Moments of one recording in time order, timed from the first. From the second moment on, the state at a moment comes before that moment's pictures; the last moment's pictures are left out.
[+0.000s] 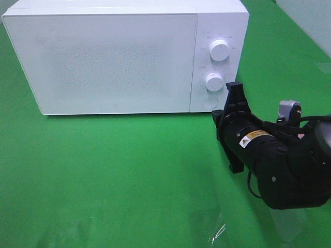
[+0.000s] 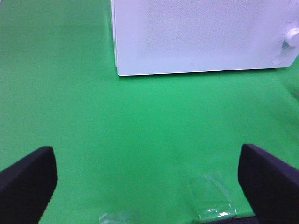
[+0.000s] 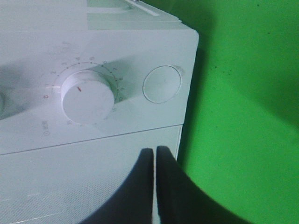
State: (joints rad) left arm 0.03 0.00 -0.52 -0.25 1.08 0.15; right arm 0.69 1.96 -0.52 0.54 -1.12 1.37
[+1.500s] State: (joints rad) left arm 0.03 0.00 -0.52 -0.25 1.08 0.15; right arm 0.51 2.16 -0.82 0.46 -0.93 1.33
